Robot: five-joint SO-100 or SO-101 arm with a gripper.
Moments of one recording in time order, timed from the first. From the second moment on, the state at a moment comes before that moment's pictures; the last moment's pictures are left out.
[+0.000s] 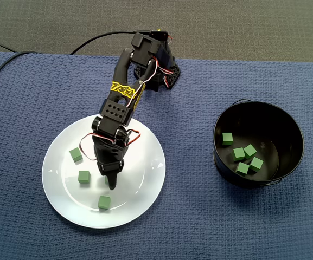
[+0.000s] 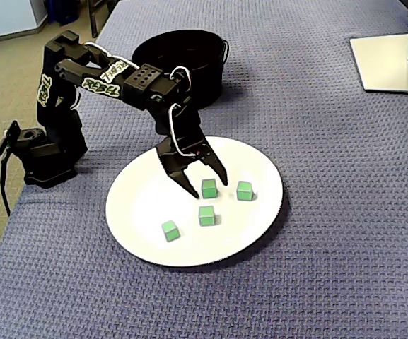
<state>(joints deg) 22.5 62.1 79.5 57.6 -30.2</state>
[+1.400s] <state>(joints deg) -47.6 69.3 61.3 80.6 -21.9</state>
